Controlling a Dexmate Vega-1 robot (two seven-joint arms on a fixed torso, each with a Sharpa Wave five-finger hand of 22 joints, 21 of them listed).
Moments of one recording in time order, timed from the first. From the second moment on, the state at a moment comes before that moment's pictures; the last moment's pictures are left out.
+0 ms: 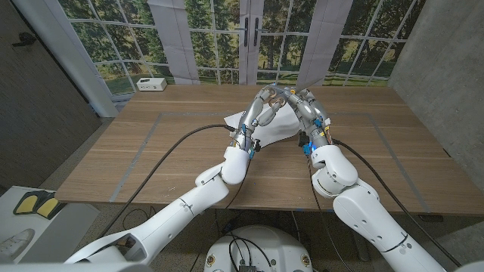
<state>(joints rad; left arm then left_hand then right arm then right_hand) 0.84 0.34 0.71 -1.55 0.35 -0.27 0.61 0.67 0.20 0.56 0.04 0.23 0.35 -0.13 0.50 0.82 0.26 -0.08 0.30 0.27 0.08 -0.04 0.21 0.20 0.11 0.00 0.21 0.18 -1.24 -0.46 -0.39 -2.19 0.61 0.06 -0.53 1.13 0.18 0.23 -0.12 0.18 0.43 -0.15 1.20 0.42 0.96 -0.16 0.35 0.28 0.51 -0.05 0.28 0.40 0.27 0.06 0.20 0.17</state>
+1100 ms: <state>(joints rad) 0.82 0.30 0.72 -1.46 0.36 -0.34 0.69 0.77 0.21 0.55 0.09 0.25 0.42 -0.28 0.60 0.84 0.38 -0.21 1.14 1.21 0.31 -0.04 1.00 1.14 0.17 0.07 0.37 0.31 -1.22 -0.45 -0.39 -2.17 0.58 0.04 -0.55 1.13 0.17 0.23 -0.12 0.18 0.43 -0.15 1.20 0.40 0.96 -0.16 0.35 0.28 0.51 -0.05 0.28 0.40 0.27 0.06 0.20 0.17</state>
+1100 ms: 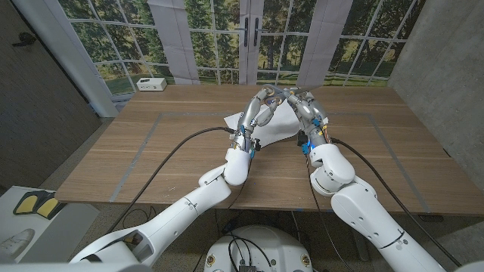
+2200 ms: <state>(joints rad) 0.83 0.26 0.66 -1.41 0.09 -0.45 0.50 0.78 0.18 0.58 0.05 0.27 0.46 -0.25 0.60 0.81 0.51 -0.21 1.08 1.05 0.37 -0.05 0.70 0.87 0.13 0.09 0.39 0.30 -1.21 -0.46 -0.39 -2.18 0.58 0.01 -0.55 1.08 0.13 0.20 -0.09 0.18 0.45 -0.15 1.20 0.37 0.96 -0.16 0.35 0.19 0.51 -0.05 0.28 0.38 0.29 0.07 0.20 0.17</state>
